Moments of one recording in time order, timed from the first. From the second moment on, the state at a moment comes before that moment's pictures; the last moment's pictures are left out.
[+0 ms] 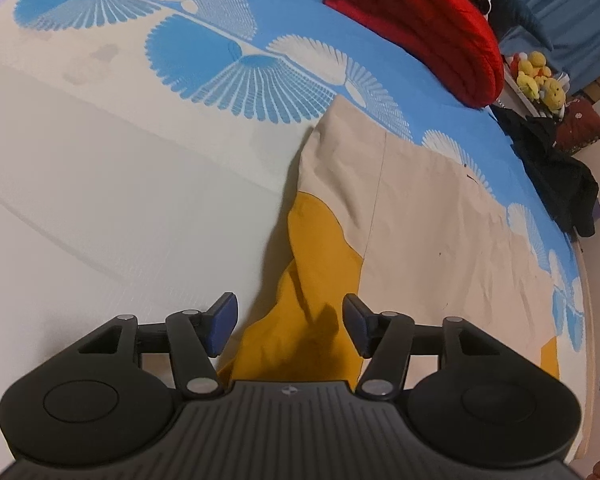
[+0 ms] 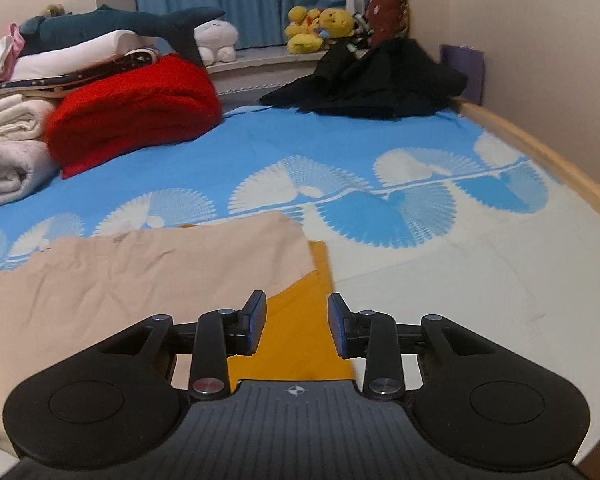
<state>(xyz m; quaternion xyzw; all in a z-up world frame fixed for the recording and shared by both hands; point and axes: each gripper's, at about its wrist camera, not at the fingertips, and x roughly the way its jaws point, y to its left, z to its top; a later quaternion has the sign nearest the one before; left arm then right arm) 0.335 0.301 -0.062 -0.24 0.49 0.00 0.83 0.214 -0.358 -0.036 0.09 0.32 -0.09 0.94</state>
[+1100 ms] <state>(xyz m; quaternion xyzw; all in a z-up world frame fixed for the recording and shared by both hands) 0.379 0.240 -0.103 -0.24 0.47 -0.10 0.84 0.217 -0.374 -0.043 0.09 0.37 -0.08 0.92</state>
